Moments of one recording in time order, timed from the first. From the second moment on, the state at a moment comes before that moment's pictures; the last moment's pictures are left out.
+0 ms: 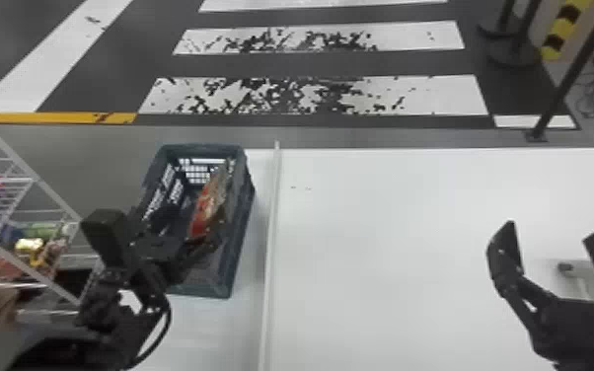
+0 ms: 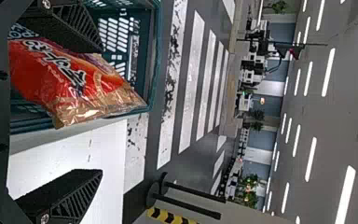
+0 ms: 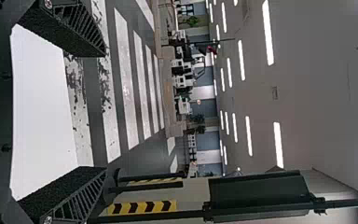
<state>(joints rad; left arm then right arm) 0.44 0.22 0.11 -1.93 0.33 0.23 -0.14 0.75 0.00 0.04 -2.07 -0.07 -0.28 -0.06</state>
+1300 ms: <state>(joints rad) 0.33 0.20 0.08 -1.78 0.27 0.23 -0.05 0.73 0.00 0.04 -2.05 -0.08 -0.28 -0.06</state>
